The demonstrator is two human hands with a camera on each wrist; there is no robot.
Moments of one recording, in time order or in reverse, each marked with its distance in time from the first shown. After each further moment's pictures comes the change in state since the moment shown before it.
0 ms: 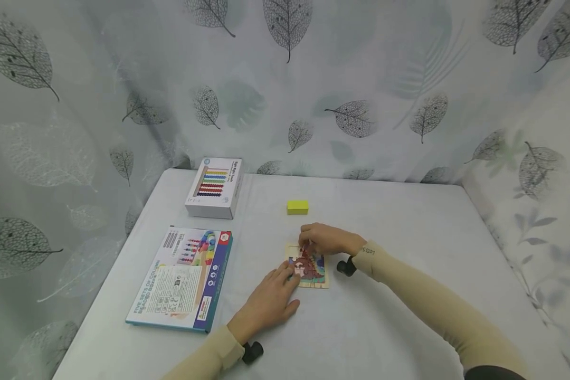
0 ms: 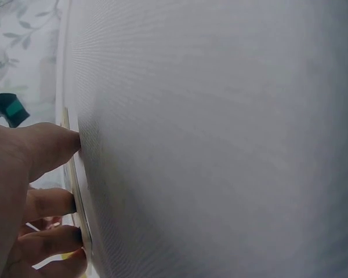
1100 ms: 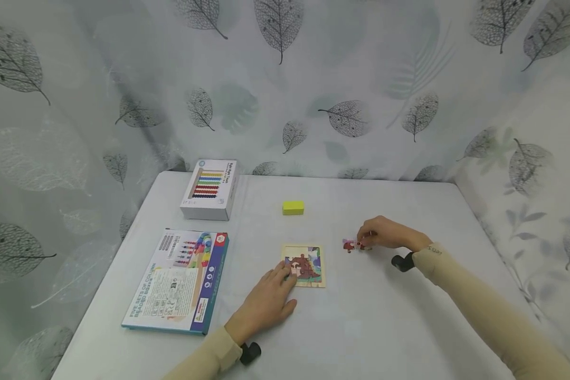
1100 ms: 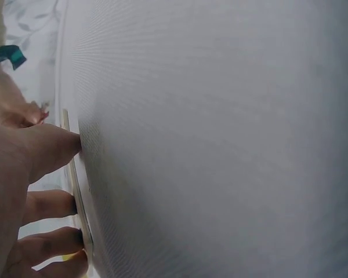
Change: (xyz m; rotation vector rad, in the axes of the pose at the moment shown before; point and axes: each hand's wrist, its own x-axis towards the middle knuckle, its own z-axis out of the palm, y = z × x) left_hand 0.001 0.003 -0.002 -0.044 -0.066 -0.039; right_hand -0.130 0.069 -0.030 0.152 0.033 0.293
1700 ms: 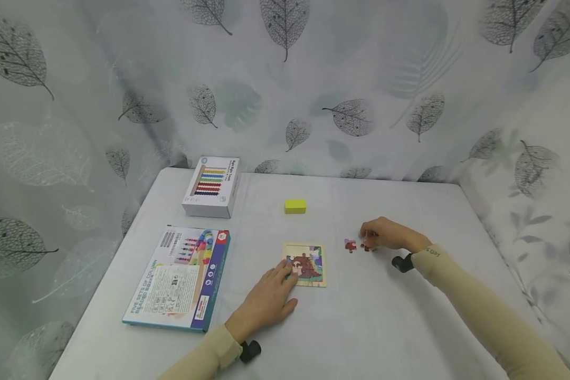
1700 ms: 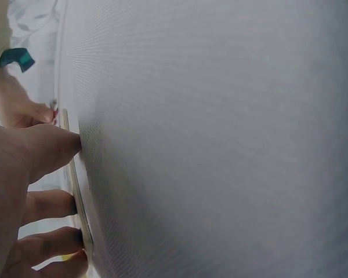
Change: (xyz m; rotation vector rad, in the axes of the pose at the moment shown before) left_hand -0.001 -0.002 0.002 0.025 0.038 0.023; right_hand 0.006 0.010 0.006 -0.011 -0.024 0.122
